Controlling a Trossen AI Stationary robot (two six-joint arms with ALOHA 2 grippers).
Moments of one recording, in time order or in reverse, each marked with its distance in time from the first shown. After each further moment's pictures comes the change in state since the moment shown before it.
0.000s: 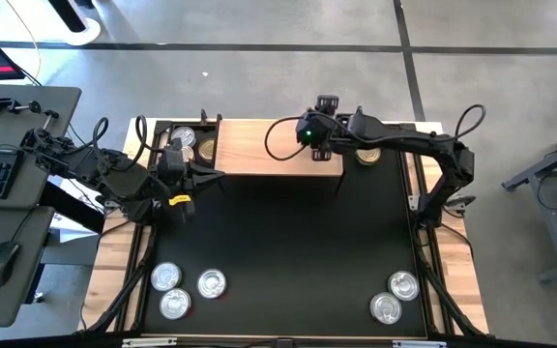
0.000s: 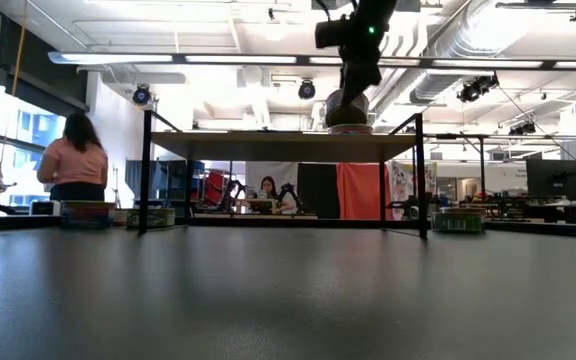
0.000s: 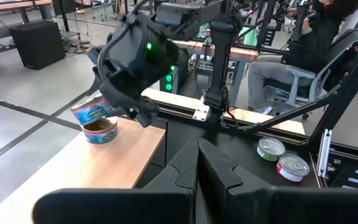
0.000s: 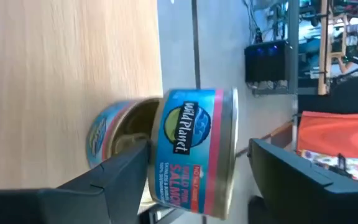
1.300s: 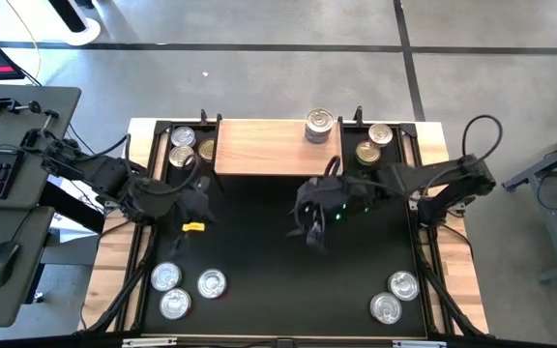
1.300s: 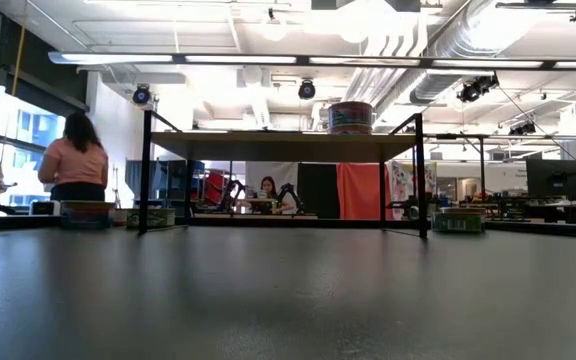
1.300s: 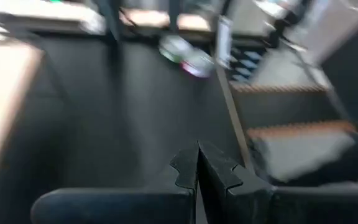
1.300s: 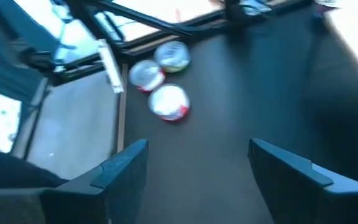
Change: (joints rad) left arm -0.008 0.085 -0.001 -0.190 0.554 -0.039; right arm 0.516 -0.116 0.043 0.170 -0.671 0.982
